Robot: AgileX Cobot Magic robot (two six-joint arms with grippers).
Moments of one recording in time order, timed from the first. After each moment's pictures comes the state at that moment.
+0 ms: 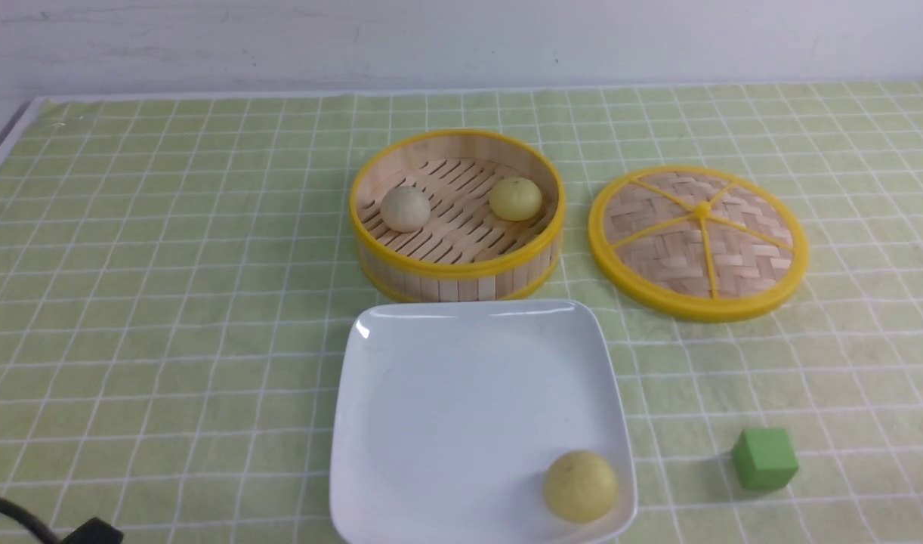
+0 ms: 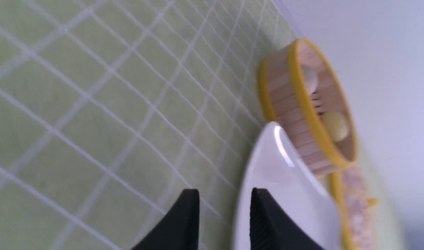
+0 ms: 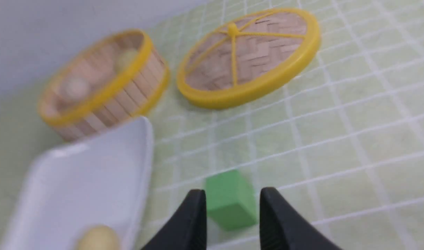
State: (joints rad) right arm 0.14 -0.01 0.02 0.40 0.30 0.30; left arm -0.07 -0.01 0.03 -0.37 0.36 -0.75
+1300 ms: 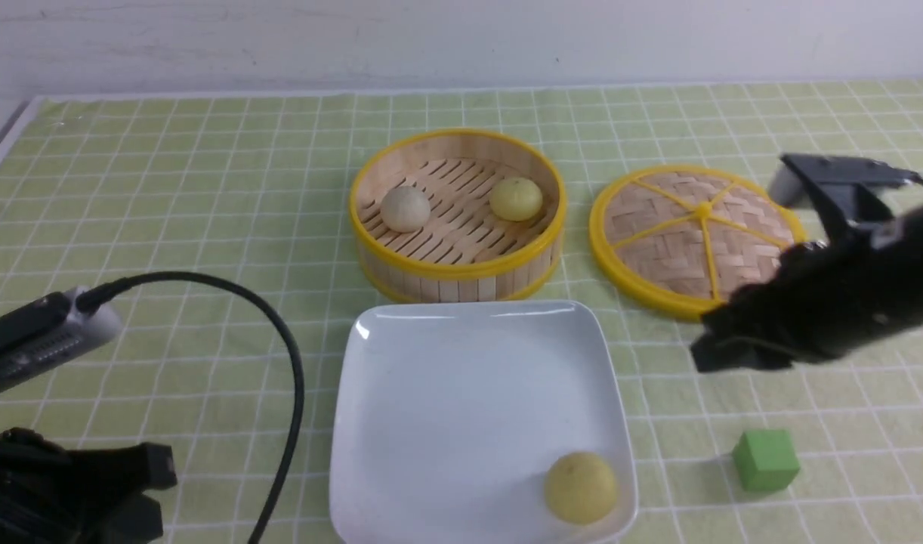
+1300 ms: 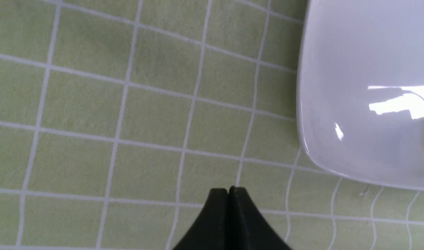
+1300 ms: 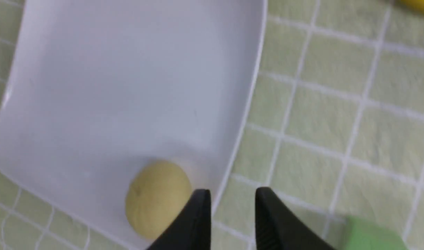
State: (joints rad) right arm 0.34 1.47 -1.04 0.48 0.73 -0.17; left arm -0.07 0.88 -0.57 -0.31 0.87 -0.16
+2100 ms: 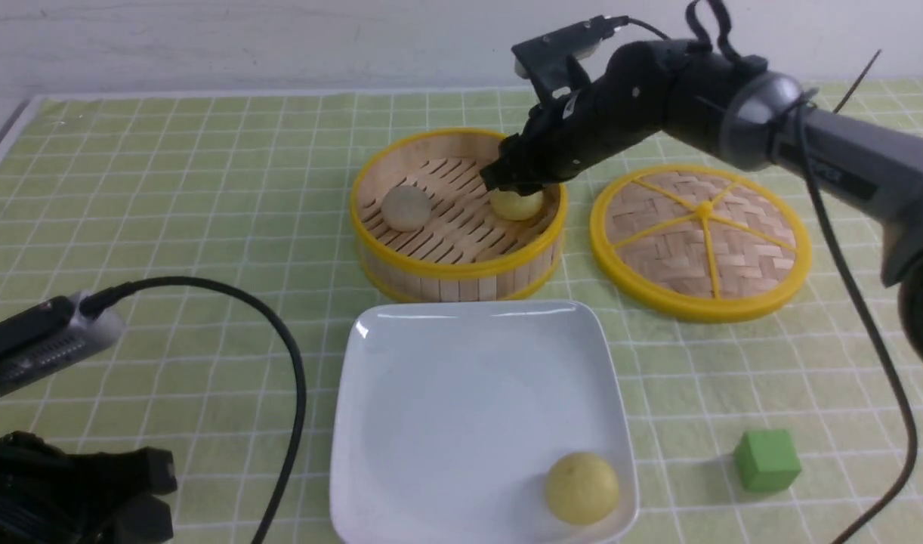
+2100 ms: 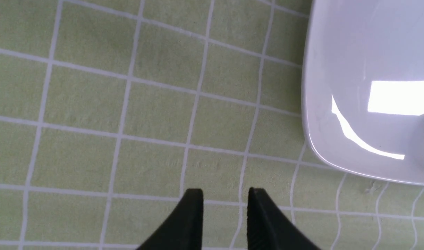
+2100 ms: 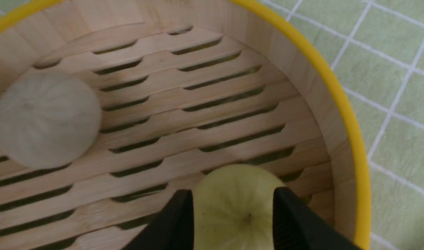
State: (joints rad) right arm 0.42 2.34 -2.03 0.23 0.53 -0.23; left arm -0.07 0.88 -0.57 -0.31 0.89 -0.16
